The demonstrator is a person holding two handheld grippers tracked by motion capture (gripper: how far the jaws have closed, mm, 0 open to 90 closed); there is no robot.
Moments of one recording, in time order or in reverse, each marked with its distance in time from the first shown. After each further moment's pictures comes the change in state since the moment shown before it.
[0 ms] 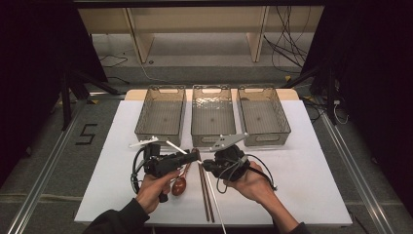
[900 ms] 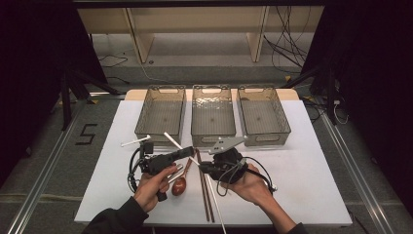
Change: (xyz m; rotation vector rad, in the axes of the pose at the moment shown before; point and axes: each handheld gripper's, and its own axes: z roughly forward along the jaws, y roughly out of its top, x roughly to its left) left arm 0.002 0.005 -0.008 -0.054 -0.132 -0.099; right arm 0.002 -0.005 0.007 -0.041 0.035 -0.007
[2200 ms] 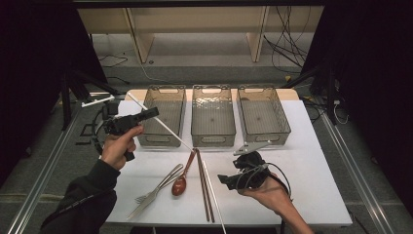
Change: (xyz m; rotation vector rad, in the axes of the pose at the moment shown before) left arm -0.002 0.122 -0.053 -0.095 0.224 0.169; right arm -0.029 -0.045 -0.021 0.089 -0.111 0.189
